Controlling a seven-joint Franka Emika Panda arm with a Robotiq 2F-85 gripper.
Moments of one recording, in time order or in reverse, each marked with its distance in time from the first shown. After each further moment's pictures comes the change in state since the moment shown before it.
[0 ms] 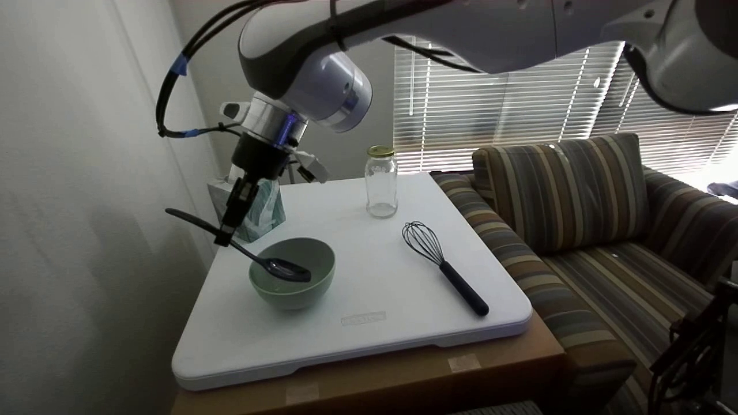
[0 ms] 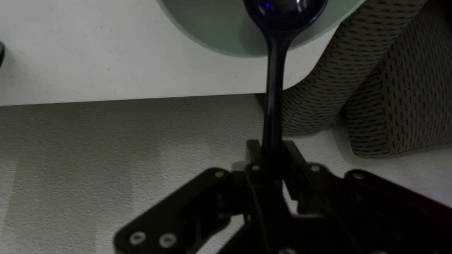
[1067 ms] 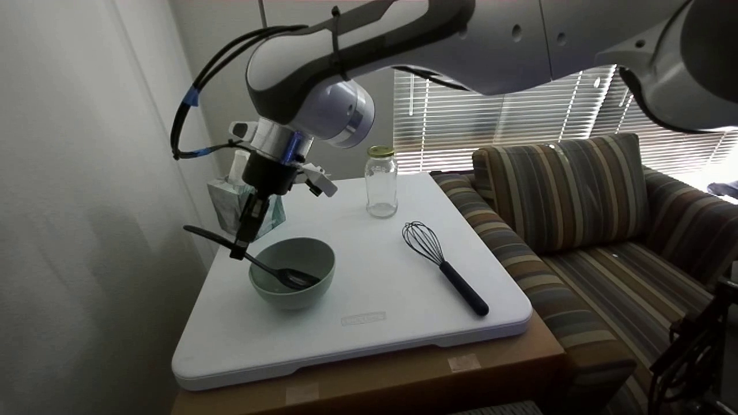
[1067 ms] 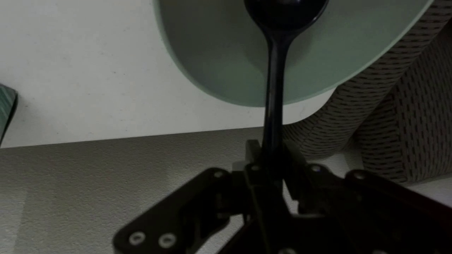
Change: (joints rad) arm 0.018 0.054 -0.039 0.045 -0.019 -0.005 0.016
